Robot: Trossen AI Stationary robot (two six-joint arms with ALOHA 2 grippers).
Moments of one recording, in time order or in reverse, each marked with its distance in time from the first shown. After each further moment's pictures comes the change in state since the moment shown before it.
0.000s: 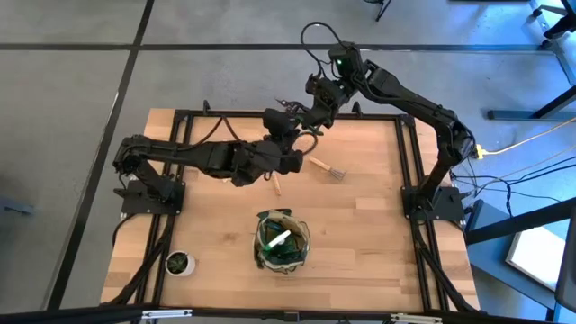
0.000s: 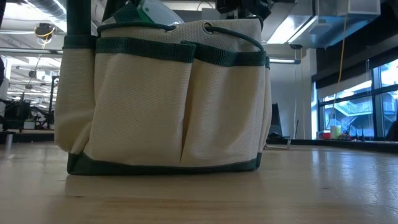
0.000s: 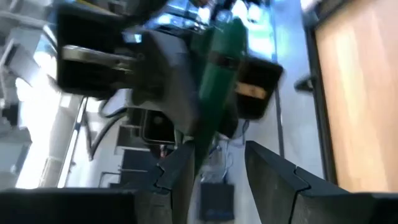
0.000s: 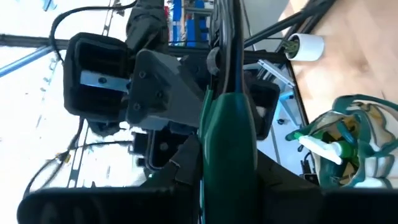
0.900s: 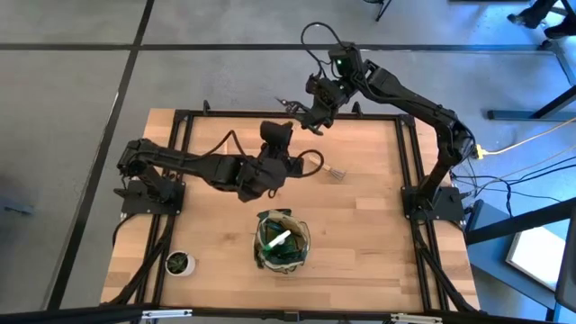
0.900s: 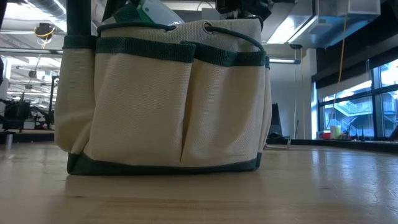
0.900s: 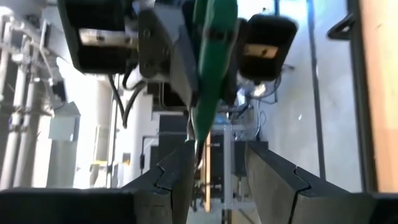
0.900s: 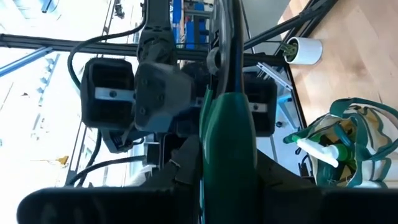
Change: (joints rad) left arm -0.077 0.054 -0.002 0.040 -0.297 0.094; right arm -0.005 0.000 0.000 -0.018 0.015 -0.026
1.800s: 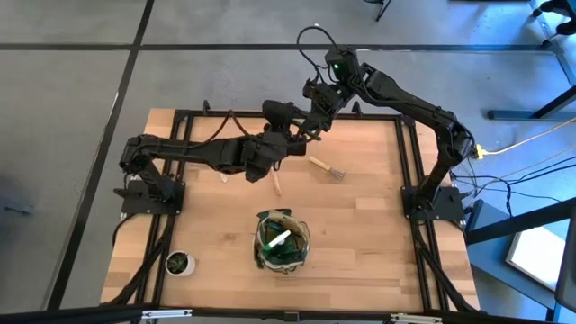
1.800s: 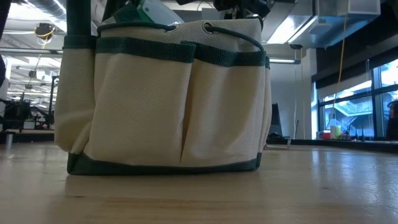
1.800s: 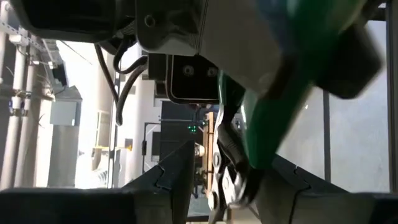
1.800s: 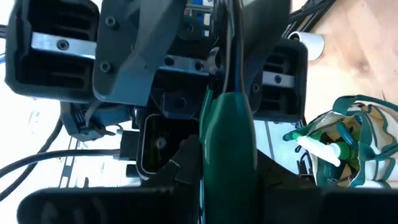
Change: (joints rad) left arm 0.133 -0.001 0.000 0.112 0.066 0.104; right arm 0.040 0.000 0.000 -0.004 0.018 -0.015
